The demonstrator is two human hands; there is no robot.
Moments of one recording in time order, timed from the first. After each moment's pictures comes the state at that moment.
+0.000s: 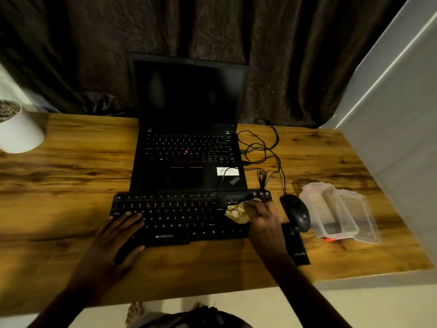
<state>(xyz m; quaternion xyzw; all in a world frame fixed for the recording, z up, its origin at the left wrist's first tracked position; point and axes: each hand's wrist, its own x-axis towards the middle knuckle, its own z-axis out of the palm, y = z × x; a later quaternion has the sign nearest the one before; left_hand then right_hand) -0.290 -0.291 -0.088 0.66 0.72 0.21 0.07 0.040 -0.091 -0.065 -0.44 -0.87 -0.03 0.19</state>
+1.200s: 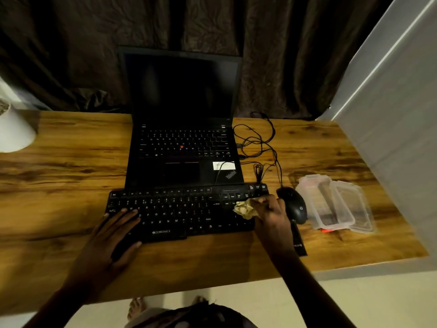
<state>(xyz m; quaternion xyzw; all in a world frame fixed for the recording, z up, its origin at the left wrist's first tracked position) -0.289 -0.291 -0.083 0.66 0.72 0.21 0.08 0.062 -0.090 -0.059 -0.50 -0.85 0.00 0.19</state>
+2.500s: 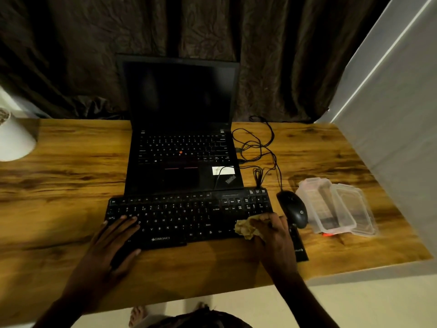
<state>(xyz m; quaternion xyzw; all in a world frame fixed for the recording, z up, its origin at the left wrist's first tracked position) -0.291 -0.289 -0.088 0.67 0.71 0.21 0.07 0.077 -0.115 -0.069 -0.50 -0.84 0.06 0.21</state>
